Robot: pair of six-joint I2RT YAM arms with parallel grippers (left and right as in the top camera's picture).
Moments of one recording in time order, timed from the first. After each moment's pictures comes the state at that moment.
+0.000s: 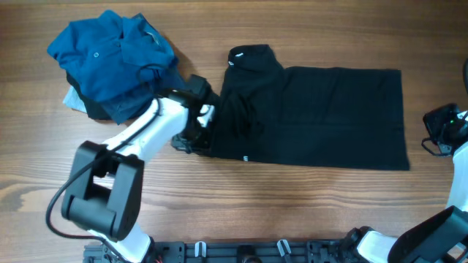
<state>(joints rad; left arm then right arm) -0.38 1.80 1.14 -0.94 0.18 -0.21 -0.67 1.44 1.03 -0.62 -0.13 0.51</state>
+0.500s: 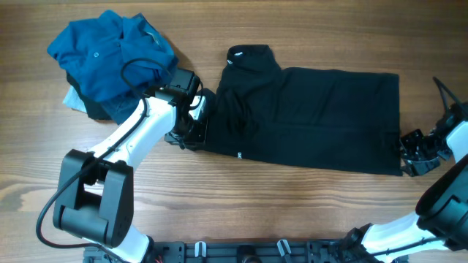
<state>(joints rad) -0.33 1.75 1.14 -0.91 0.18 -0.21 -0.67 1.78 1.03 -0.83 -0.10 0.43</state>
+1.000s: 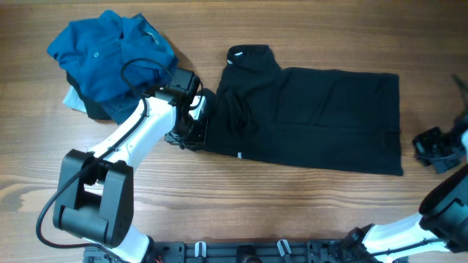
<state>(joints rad) -0.33 1.75 1.14 -0.91 0.18 -0.21 -0.75 1.78 1.16 -0.87 0.00 0.41</state>
